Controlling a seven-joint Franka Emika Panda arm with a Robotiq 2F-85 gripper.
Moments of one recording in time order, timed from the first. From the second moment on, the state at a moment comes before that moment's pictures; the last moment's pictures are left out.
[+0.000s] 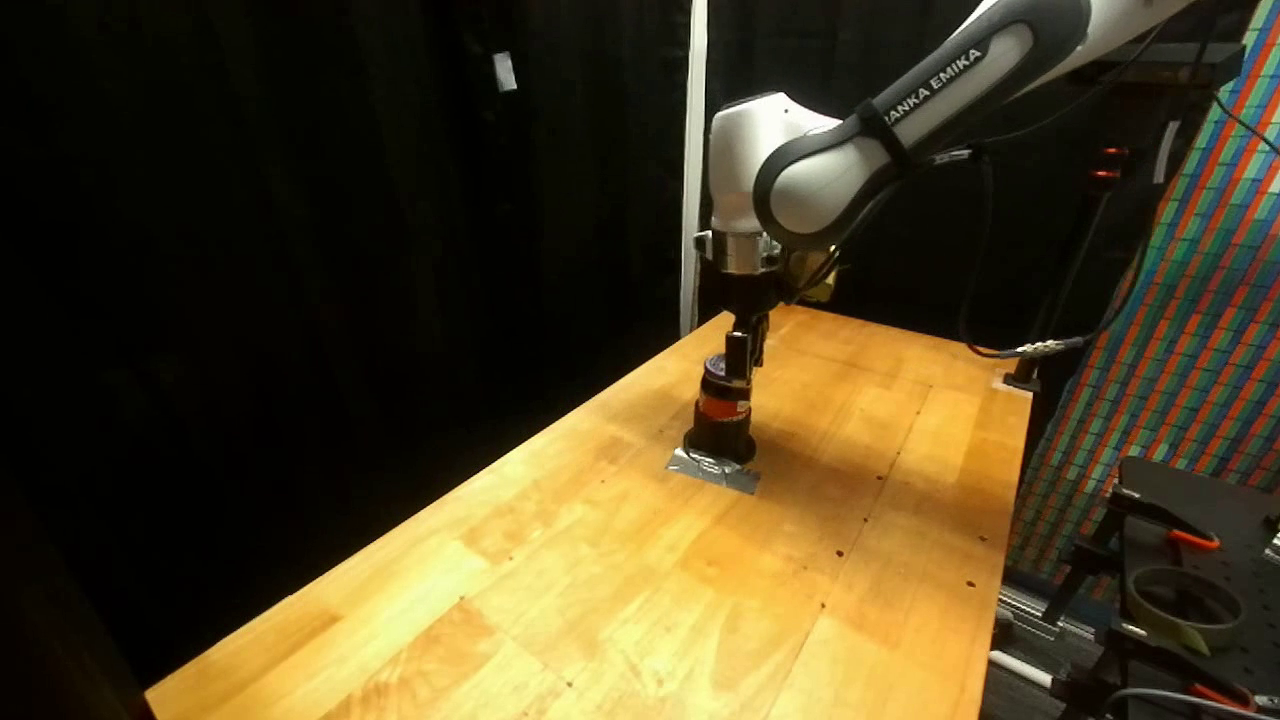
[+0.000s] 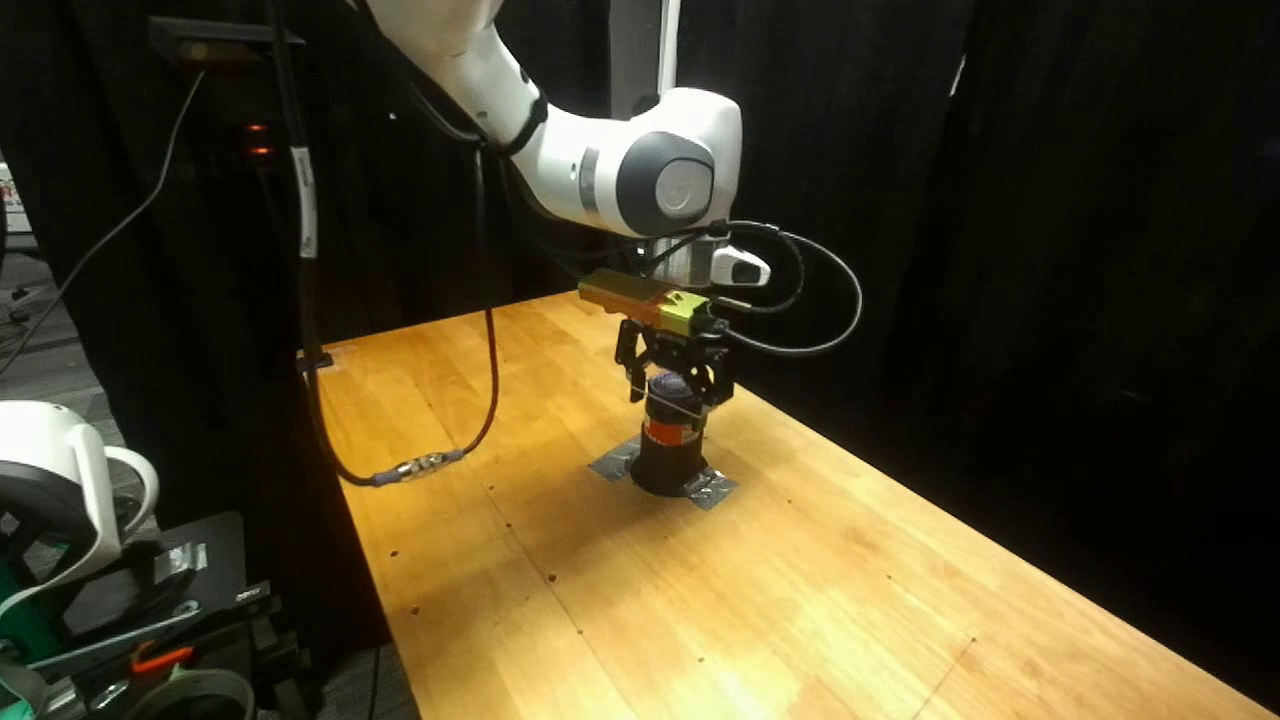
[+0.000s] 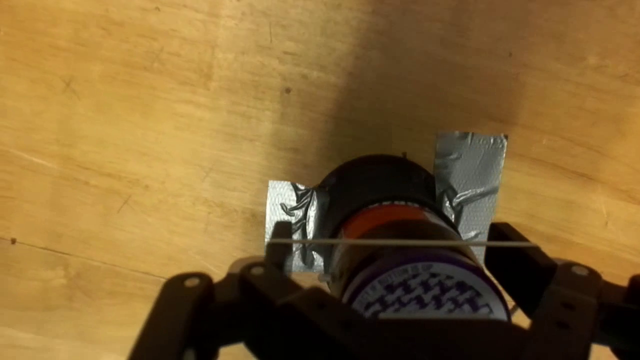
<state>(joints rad) 0.11 0.56 0.05 -1.73 -0.11 2.22 -0.11</state>
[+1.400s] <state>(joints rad) 0.27 0.31 -0.14 -2.66 -0.06 3.80 -0.13</state>
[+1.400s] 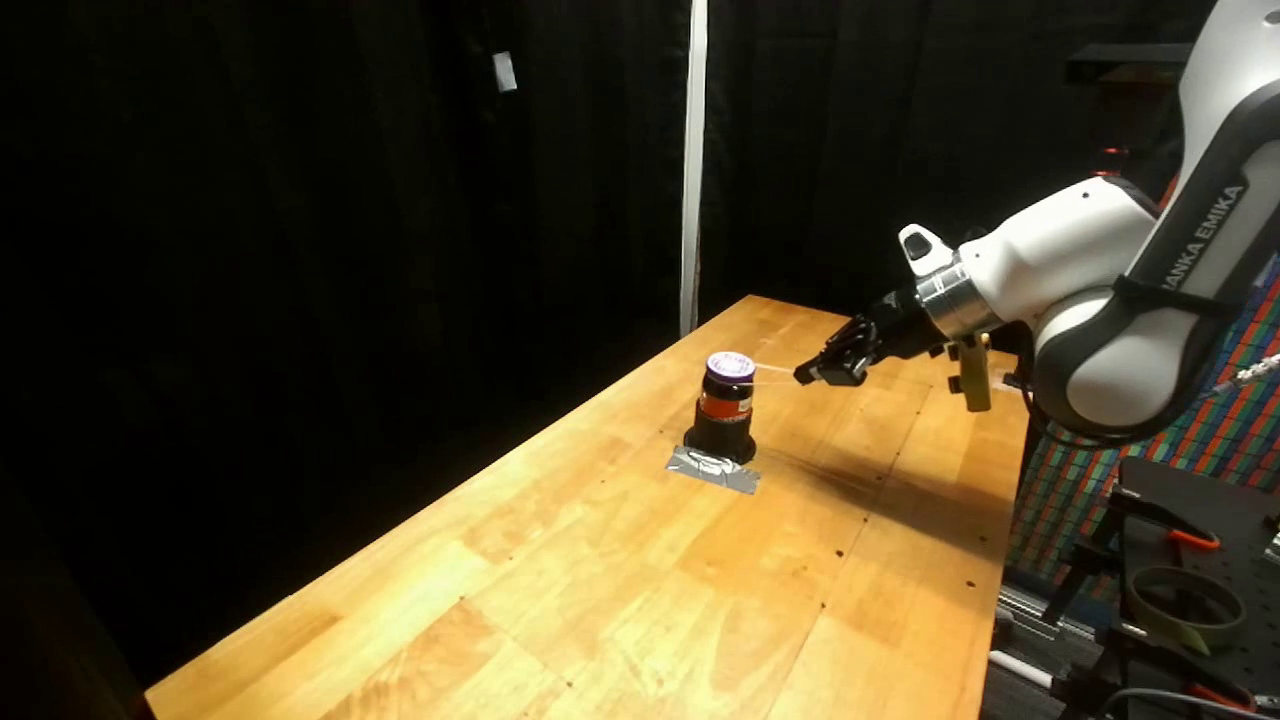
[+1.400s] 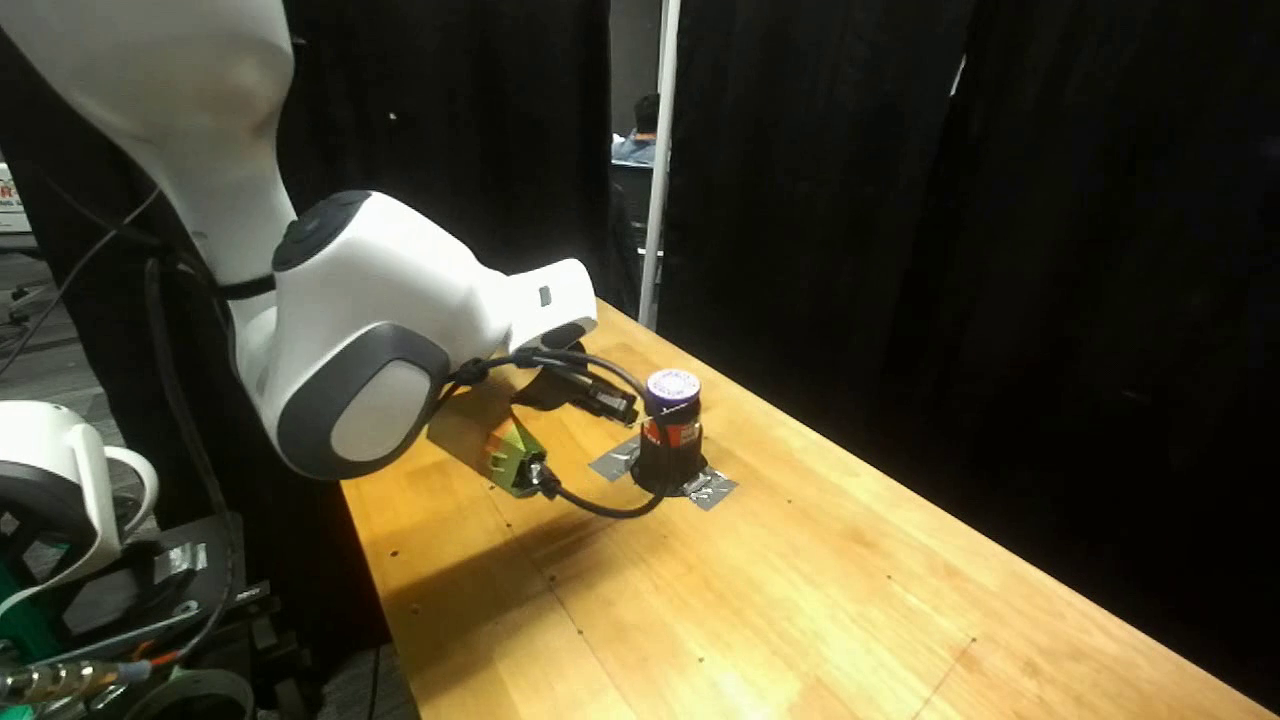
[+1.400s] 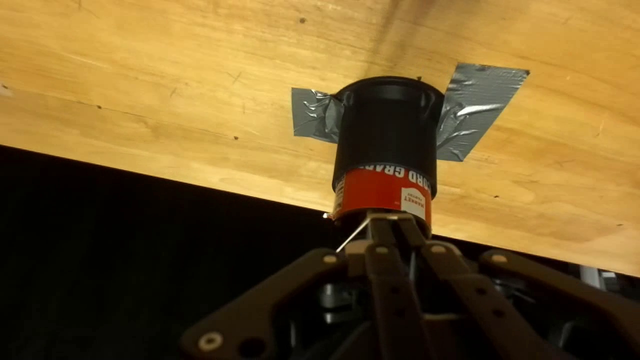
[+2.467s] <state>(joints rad) 0.36 0.31 -0.04 -2.69 0.38 3.80 -0.30</state>
